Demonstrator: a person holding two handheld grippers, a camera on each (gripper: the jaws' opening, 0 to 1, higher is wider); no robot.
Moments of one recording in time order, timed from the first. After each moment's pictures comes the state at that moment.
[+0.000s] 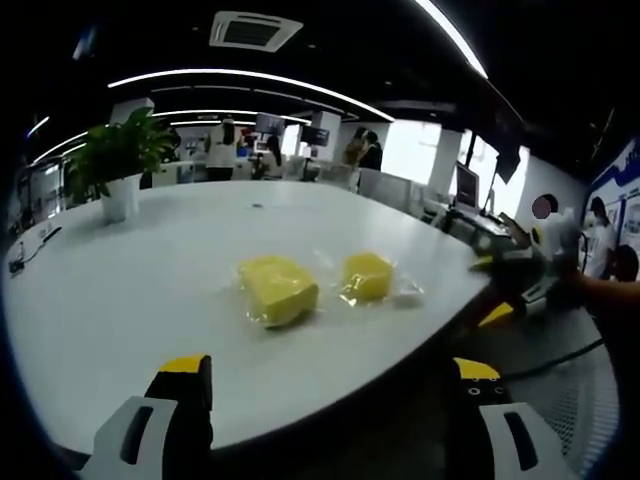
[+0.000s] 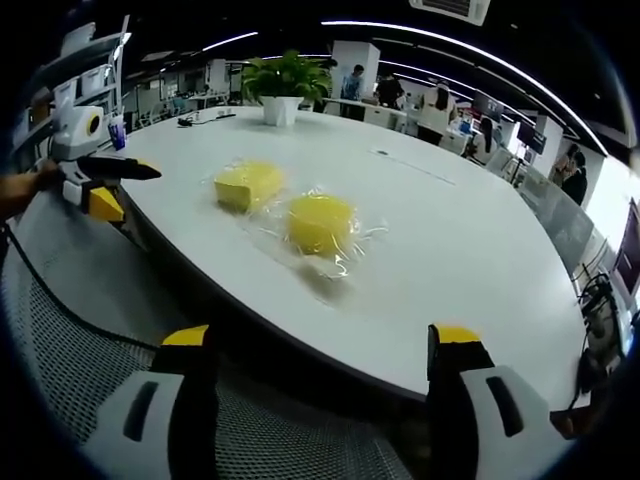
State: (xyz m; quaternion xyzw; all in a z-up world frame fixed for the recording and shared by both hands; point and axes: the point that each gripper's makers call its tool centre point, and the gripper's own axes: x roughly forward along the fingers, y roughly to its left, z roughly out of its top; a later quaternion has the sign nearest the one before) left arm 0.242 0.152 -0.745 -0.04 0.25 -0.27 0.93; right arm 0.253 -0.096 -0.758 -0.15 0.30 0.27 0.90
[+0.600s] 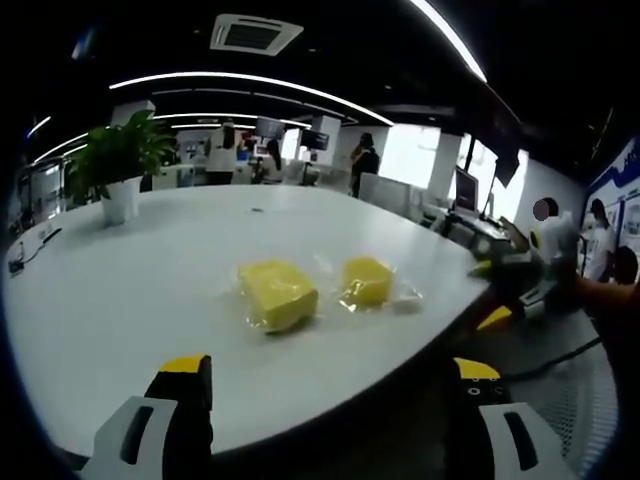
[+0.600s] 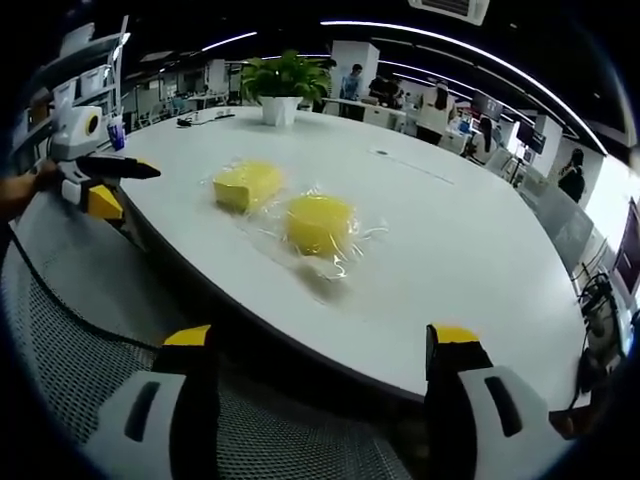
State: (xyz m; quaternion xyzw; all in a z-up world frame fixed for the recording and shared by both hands) left arm 0.243 0.148 -0.739 -0.04 0.24 -0.27 0.93; right arm 0.254 -0.097 -0.757 -0.15 0.30 0.27 0.90
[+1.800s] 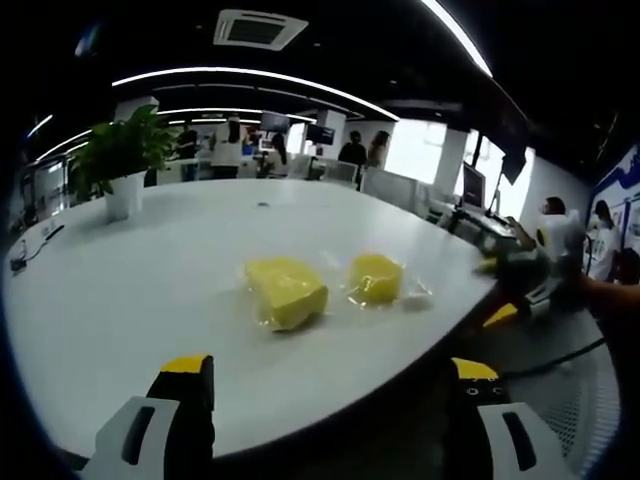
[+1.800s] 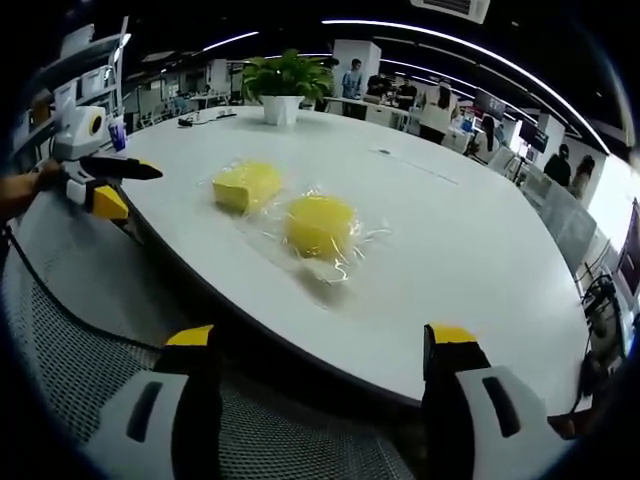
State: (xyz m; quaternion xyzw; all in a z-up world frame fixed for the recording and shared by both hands) left arm 0.248 0.153 -0.746 -0.04 0.26 -0.26 0.93; right arm 0.258 -0.095 -0.759 -0.15 0.30 0.28 0.90
